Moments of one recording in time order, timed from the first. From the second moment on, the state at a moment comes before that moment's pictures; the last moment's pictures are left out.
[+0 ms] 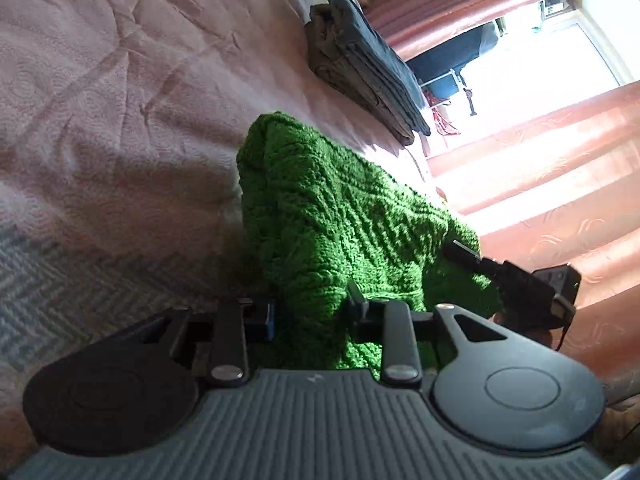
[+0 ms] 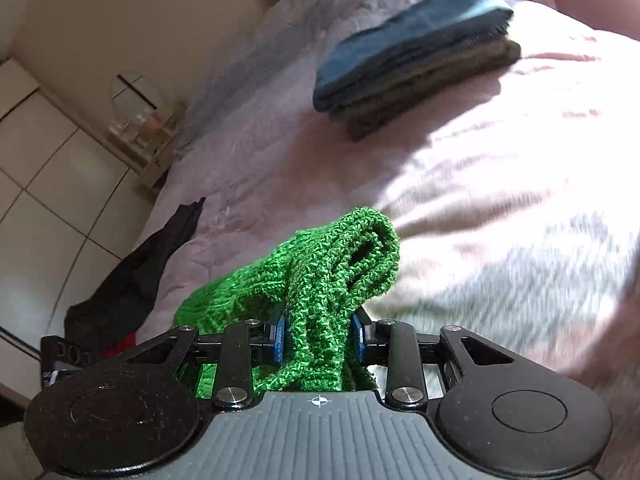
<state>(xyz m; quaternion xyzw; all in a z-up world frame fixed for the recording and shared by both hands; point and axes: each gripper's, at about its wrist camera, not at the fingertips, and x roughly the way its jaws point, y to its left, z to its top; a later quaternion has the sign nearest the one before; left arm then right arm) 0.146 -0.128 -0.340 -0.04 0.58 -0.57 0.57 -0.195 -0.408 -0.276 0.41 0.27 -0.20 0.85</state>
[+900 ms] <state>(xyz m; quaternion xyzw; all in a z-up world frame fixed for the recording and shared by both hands) 0.103 -0.050 -0.324 -0.21 0.62 -0.44 0.62 -0.296 -0.402 -0.308 0.62 0.13 -0.25 0.73</state>
